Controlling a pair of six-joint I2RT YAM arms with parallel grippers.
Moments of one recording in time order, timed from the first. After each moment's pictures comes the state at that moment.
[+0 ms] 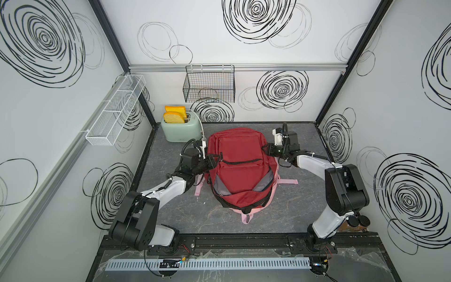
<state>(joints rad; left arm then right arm) -0.29 1.42 0.66 0.31 0.38 -0.69 0.25 1.72 1.05 0.02 -0.40 0.42</state>
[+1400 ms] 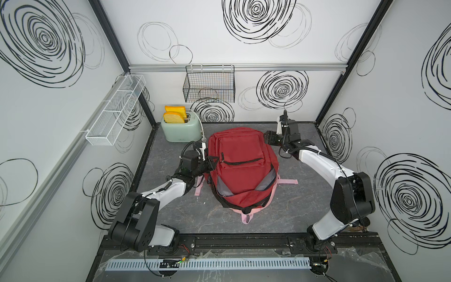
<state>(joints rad) -0.29 1.40 0.61 0.36 0.39 -0.71 0.35 1.60 1.29 -0.24 -0.01 0.37</state>
